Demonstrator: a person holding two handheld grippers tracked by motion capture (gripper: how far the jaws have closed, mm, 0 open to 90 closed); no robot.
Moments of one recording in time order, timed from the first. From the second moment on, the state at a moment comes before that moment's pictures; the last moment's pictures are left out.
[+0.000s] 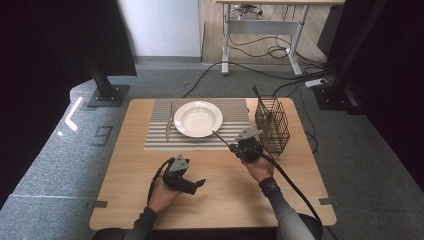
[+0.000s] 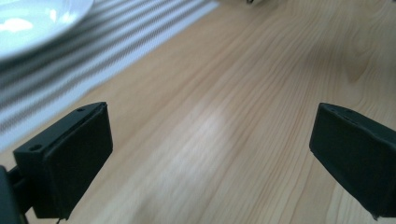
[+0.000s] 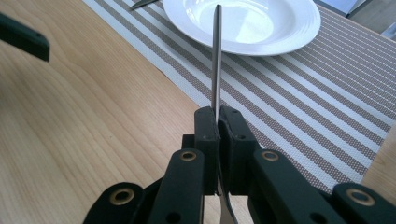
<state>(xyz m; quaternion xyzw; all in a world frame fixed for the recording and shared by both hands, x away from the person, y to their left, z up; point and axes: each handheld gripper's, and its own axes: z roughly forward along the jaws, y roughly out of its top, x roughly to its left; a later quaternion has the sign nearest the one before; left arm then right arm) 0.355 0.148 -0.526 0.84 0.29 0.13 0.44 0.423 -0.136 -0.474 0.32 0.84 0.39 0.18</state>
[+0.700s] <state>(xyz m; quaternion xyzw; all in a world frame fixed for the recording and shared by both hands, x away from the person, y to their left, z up) 0.349 0.154 -0.549 0.88 0.31 0.13 0.33 0.473 -0.137 -0.477 0.41 0.81 0.34 0.25</state>
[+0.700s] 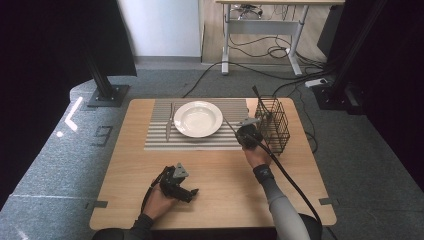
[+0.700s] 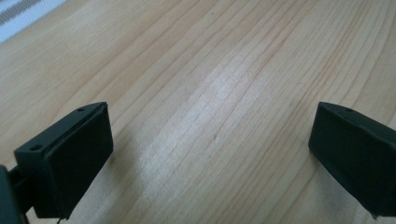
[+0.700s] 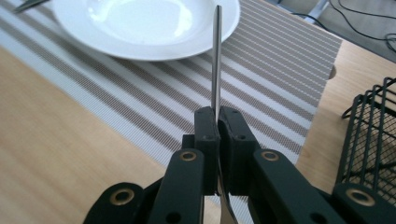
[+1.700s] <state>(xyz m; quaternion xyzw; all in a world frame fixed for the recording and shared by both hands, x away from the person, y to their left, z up) 0.350 0.154 -0.549 0.88 0.32 0.12 0.33 0.559 -0.118 -0.521 0.47 0.80 0.28 0.24</state>
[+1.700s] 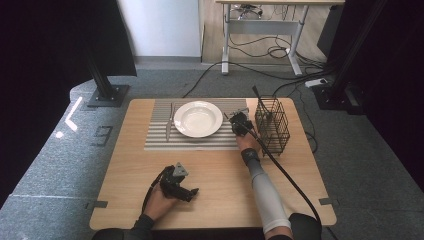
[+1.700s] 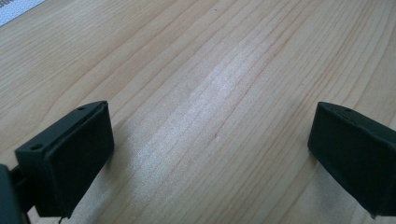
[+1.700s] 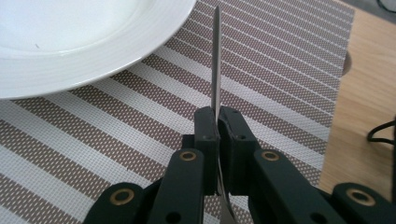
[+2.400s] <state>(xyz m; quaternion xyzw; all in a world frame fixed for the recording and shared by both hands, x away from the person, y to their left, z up) 0.350 0.153 -0.549 0.88 0.33 0.12 0.33 0.565 -0.117 -0.535 0.46 0.82 0.27 0.22</state>
